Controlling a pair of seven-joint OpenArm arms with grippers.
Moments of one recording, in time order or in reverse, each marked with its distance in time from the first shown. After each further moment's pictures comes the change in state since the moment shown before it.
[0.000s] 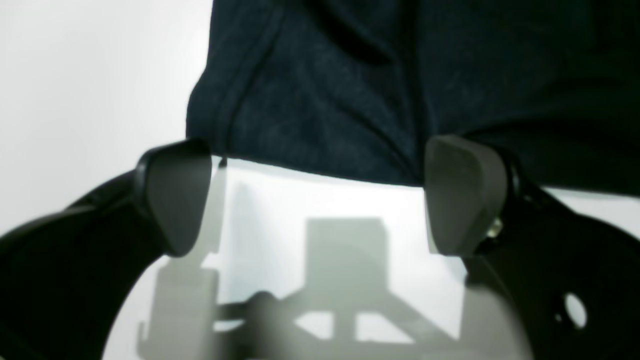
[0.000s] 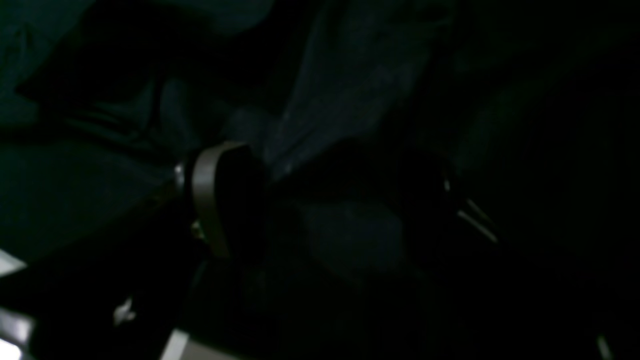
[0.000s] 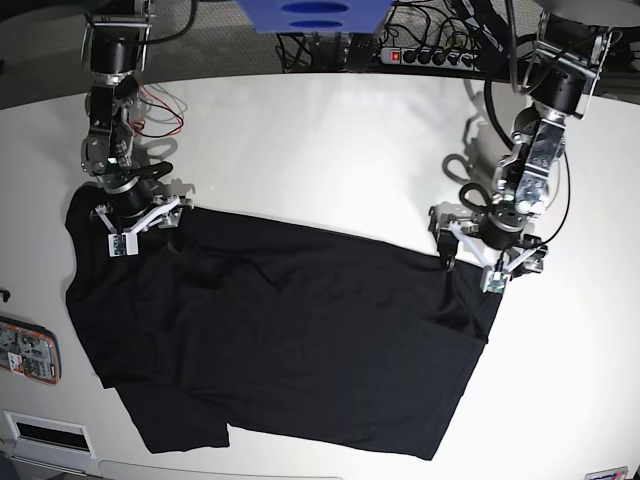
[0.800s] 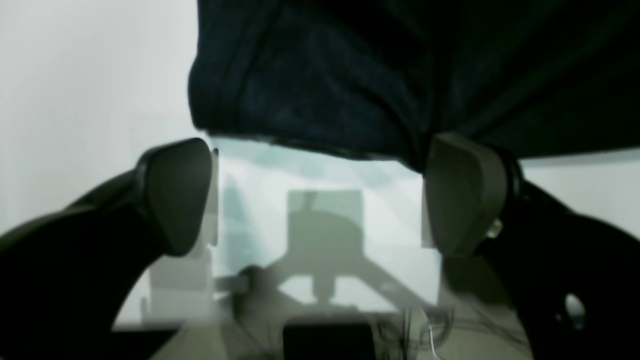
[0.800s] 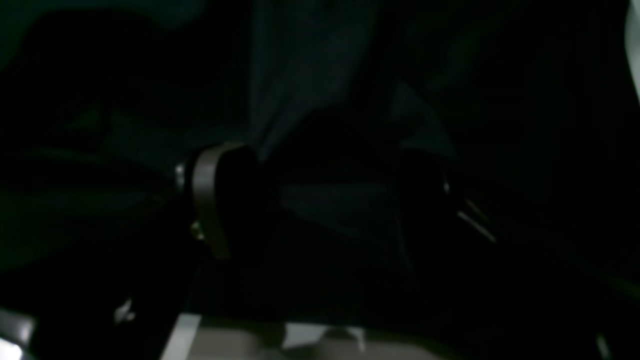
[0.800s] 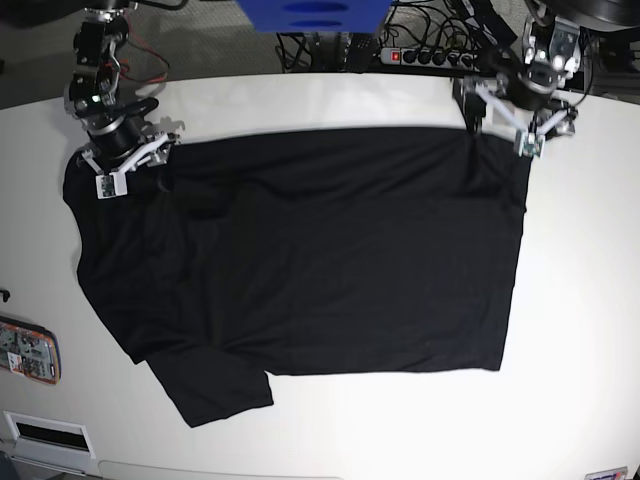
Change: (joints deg) left arm 43.3 0.0 -20.4 31.8 1.6 0.0 6.1; right arm -17.2 -0.5 8.0 15.6 0.5 5.6 -4.4
